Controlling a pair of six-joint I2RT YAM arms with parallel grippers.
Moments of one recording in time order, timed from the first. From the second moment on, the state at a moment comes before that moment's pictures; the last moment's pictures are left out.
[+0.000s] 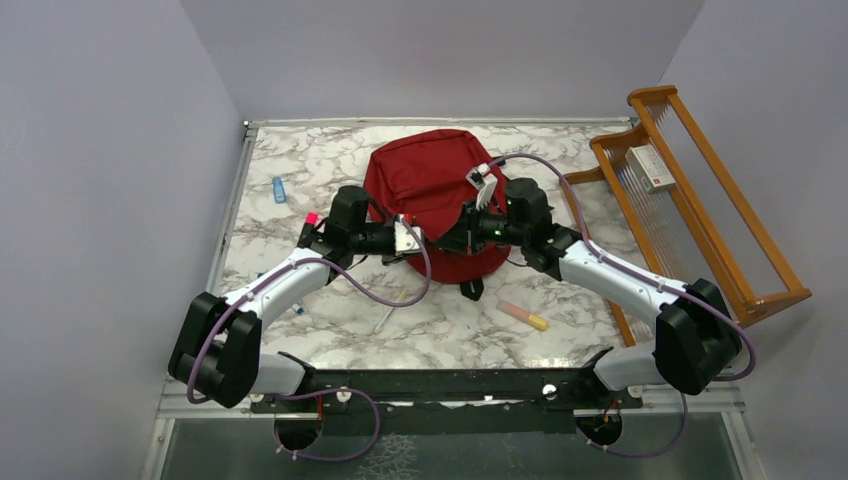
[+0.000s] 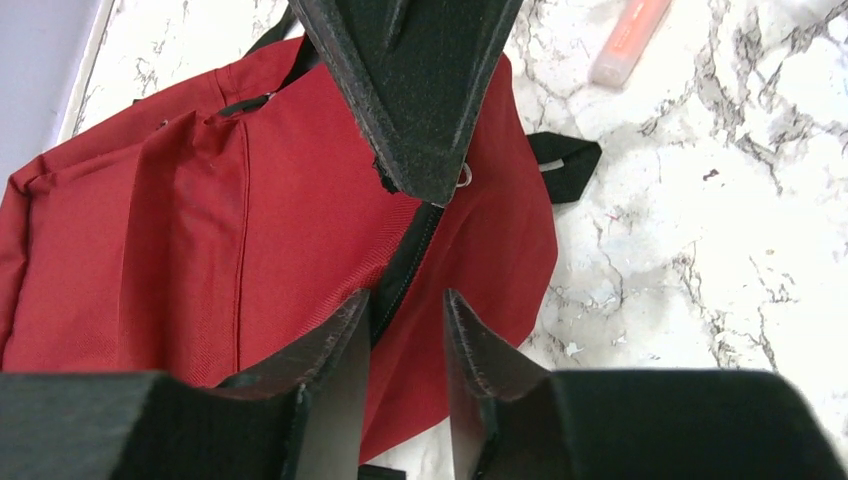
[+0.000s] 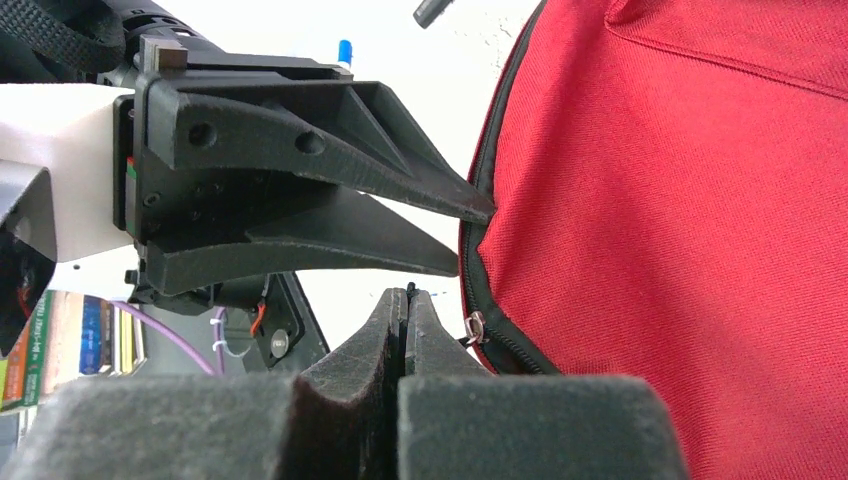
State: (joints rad) left arm -0.46 1.33 0.77 0.03 0.86 0.80; right arm 0.63 1.38 0.89 0.11 -0.54 0.46
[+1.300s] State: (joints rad) left arm -0.48 1.27 0.74 -0.15 0.74 0.93; right arm 0.58 1.22 0.85 -0.21 -0.07 0.39
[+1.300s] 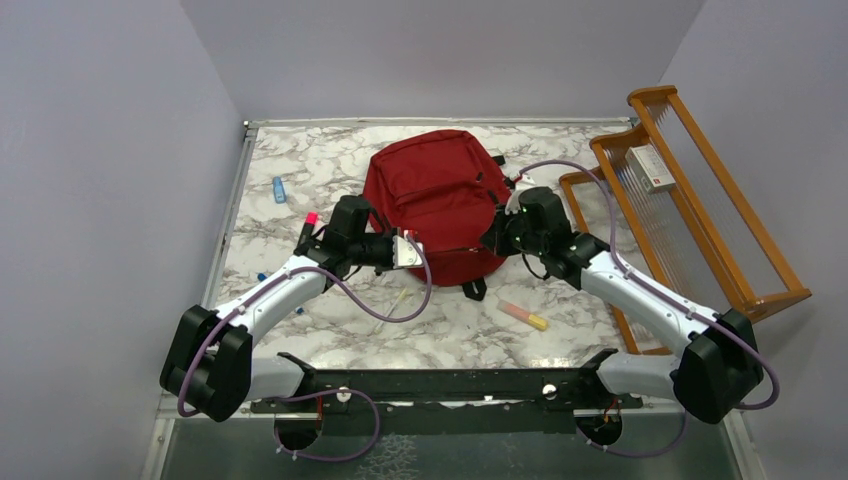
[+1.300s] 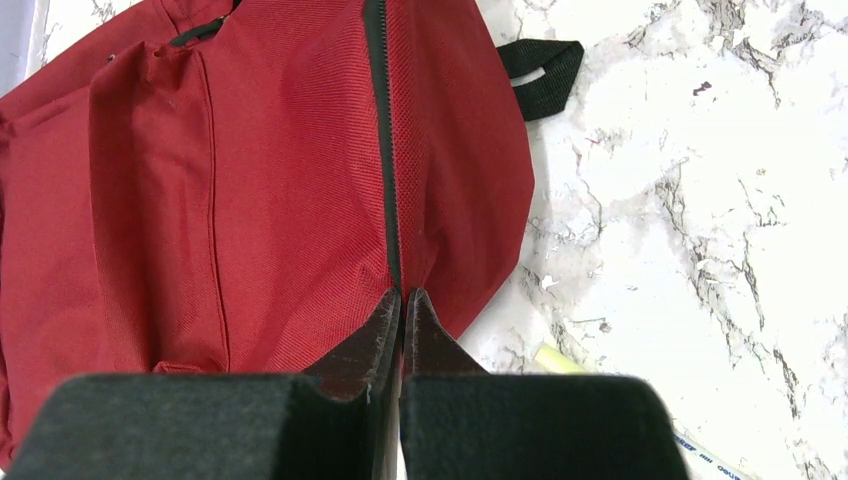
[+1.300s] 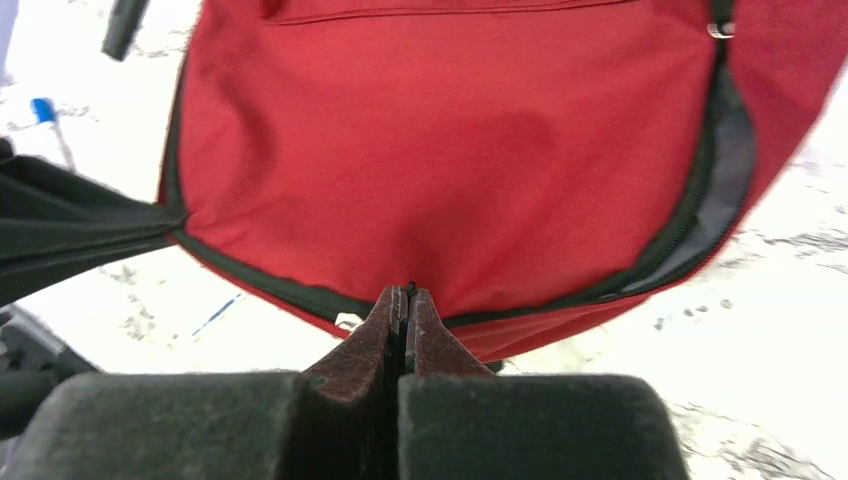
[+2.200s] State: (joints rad) left arm -0.48 1.22 0.73 -0.11 0.80 0.78; right arm 0.39 1.28 0.87 -0.09 -0.27 0.31
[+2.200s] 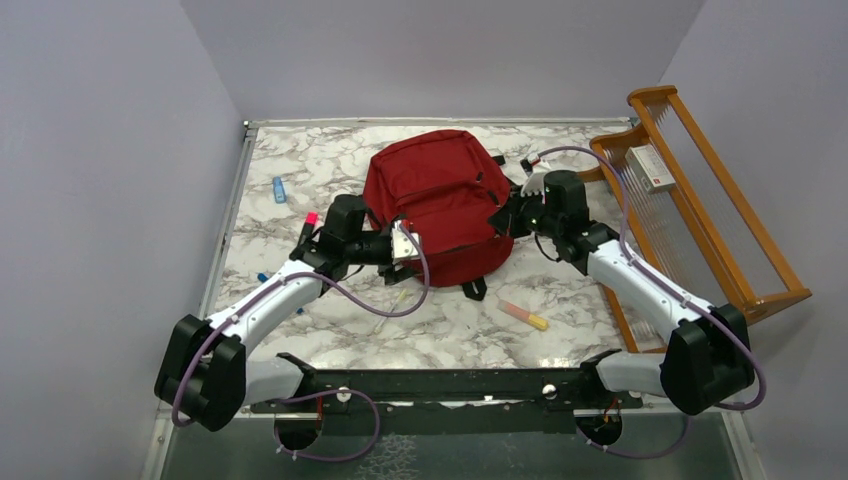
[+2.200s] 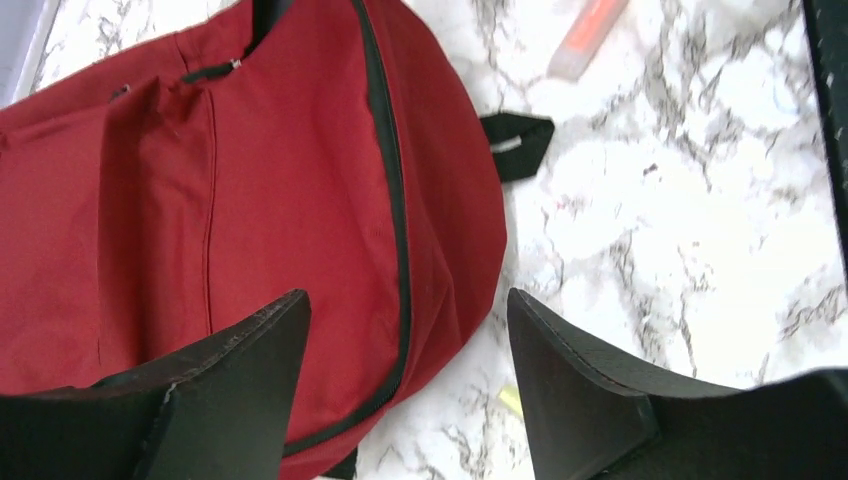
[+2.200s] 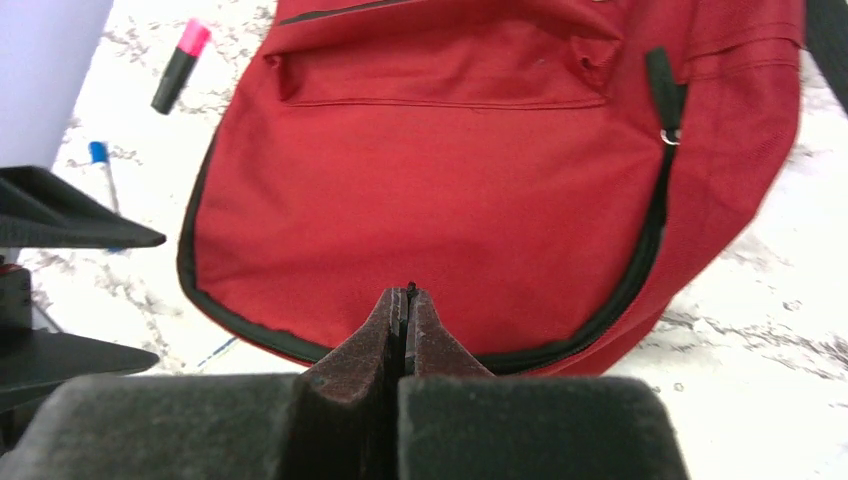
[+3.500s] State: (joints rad) left arm -0.90 1.45 0.76 0.38 0.32 0.48; right arm 0.39 1.22 0.78 -0.02 -0.44 0.45
